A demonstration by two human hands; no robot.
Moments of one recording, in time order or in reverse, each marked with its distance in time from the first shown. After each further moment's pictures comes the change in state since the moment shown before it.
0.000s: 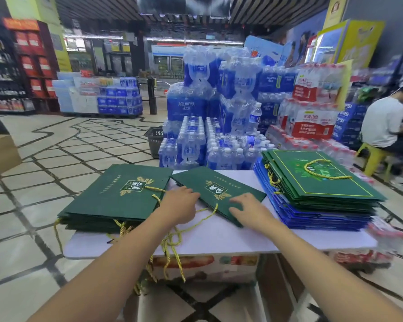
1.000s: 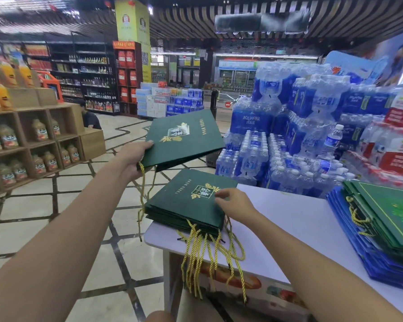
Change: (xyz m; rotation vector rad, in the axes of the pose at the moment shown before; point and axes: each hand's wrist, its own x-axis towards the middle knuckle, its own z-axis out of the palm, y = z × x) left_hand -0.142 -0.220 -0.139 -1.719 0.617 -0.852; right_hand 0.058 -0.205 0.058 0.276 -0.012 -0.386
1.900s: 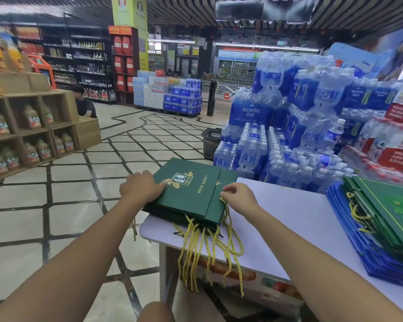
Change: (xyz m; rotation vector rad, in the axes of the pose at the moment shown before) left_hand 0.029 -0.108 -0.007 1.479 0.160 0.146; right_hand 0.008 0.023 0.003 0.179 0.081 0.227
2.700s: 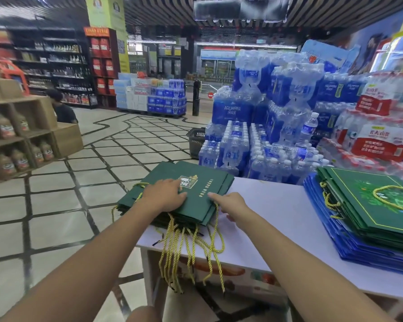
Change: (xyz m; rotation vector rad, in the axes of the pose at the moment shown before) left_hand -0.036 0.096 0.020 0.141 -0.148 0.479; right_hand -0.025 0.022 -0.025 0.357 -0.052 0.283
